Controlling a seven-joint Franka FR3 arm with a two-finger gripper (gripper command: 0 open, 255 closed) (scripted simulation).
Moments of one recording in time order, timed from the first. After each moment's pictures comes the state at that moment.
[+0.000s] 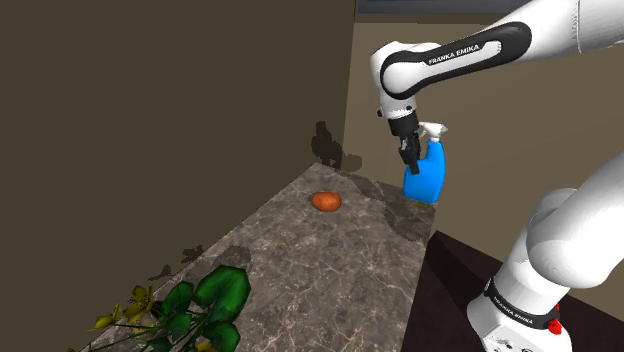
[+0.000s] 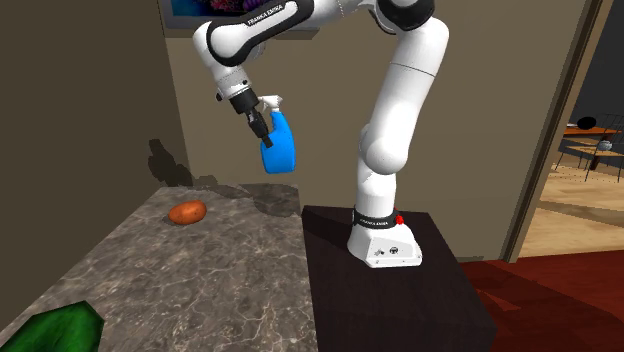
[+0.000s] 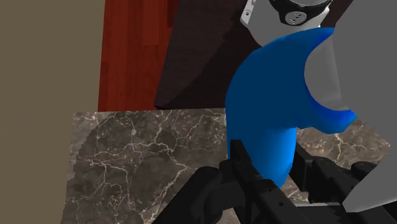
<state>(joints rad) 0.01 -0.30 -0.11 -2.25 -0.17 1.51 -0.29</state>
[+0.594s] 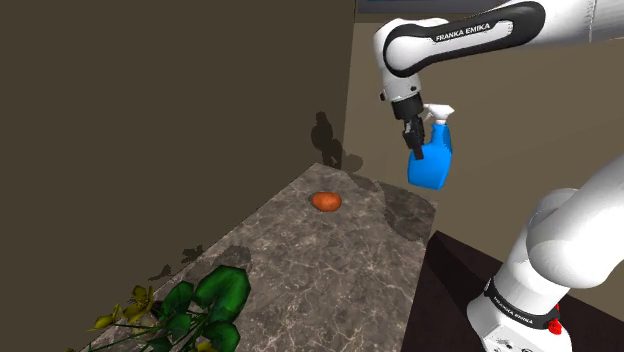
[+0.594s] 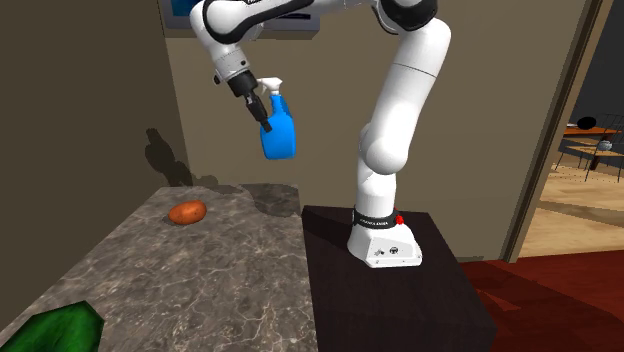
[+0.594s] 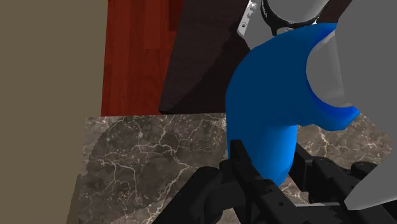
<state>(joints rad) 0.01 -0.32 -0.10 -2.15 -0.17 1.39 -0.30</state>
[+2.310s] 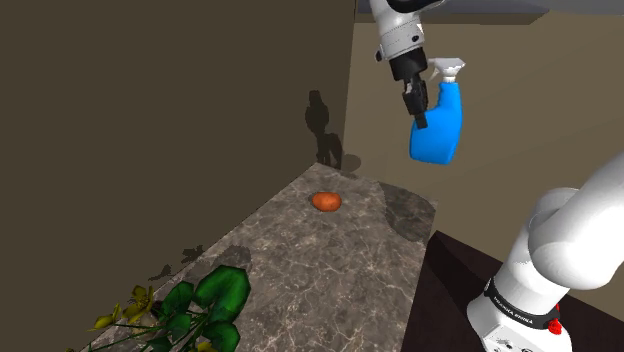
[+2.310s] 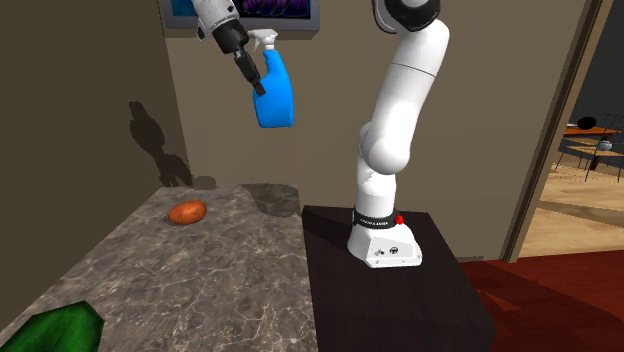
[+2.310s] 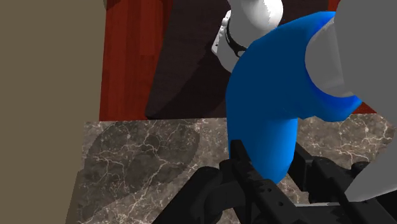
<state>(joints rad) 0.06 -0.31 -0.01 -1.86 -0.10 1.09 -0.21</state>
